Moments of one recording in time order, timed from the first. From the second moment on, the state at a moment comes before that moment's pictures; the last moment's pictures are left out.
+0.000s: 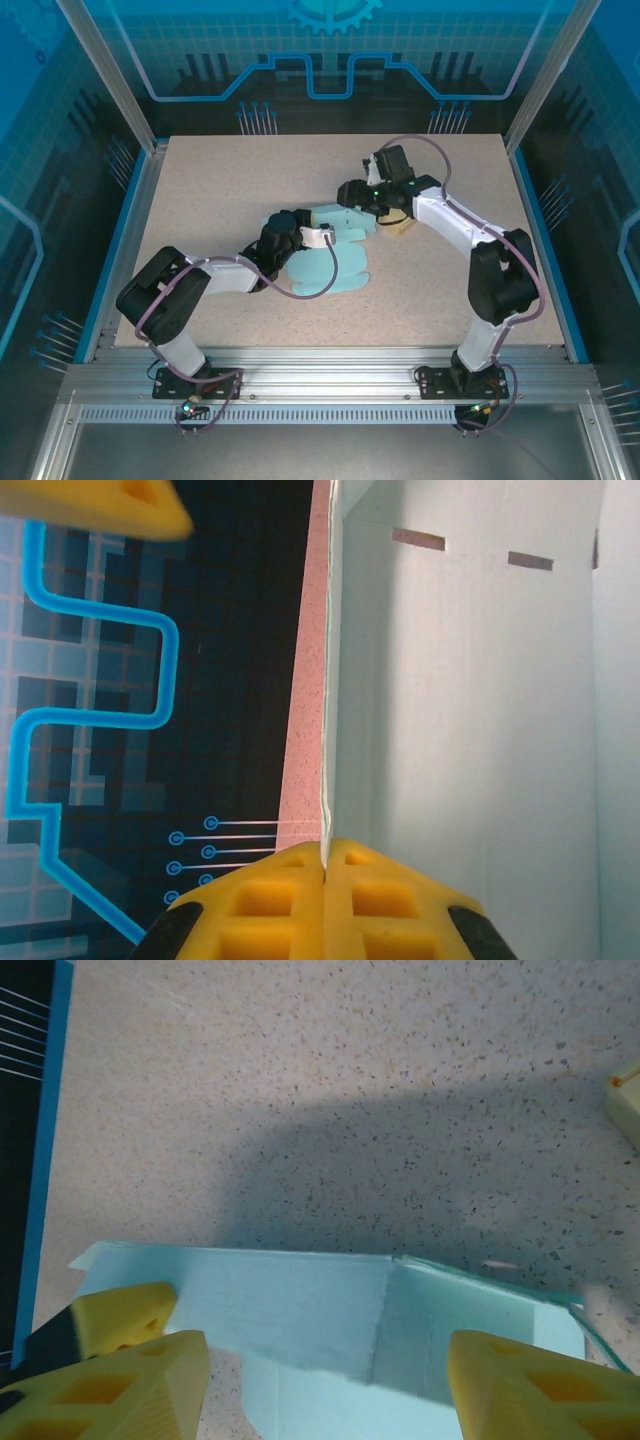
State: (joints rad) left arm -0.59 1.68 0.72 0.65 -0.22 1.23; right arm 0.41 1.79 1.40 -0.47 -0.34 0.57
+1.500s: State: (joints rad) left arm -0.52 1.51 0.70 0.39 0.01 1.04; right arm 0.45 1.35 0.89 -0.38 -0.25 0.57
